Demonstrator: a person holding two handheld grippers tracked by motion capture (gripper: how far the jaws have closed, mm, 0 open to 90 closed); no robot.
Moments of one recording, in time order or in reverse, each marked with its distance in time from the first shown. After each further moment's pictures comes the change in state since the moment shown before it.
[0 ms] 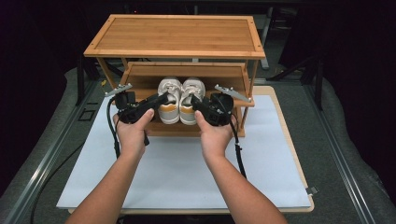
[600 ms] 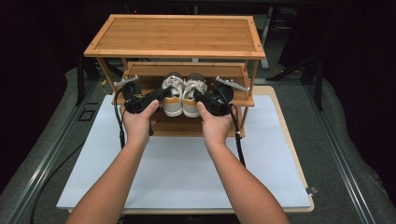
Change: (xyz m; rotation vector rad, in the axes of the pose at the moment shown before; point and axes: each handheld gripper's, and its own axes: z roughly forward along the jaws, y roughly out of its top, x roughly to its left) left arm 0.015 0.009 0.029 0.035 0.011 -0.013; right arm -0.014 0.013 0.028 0.028 -0.019 0.003
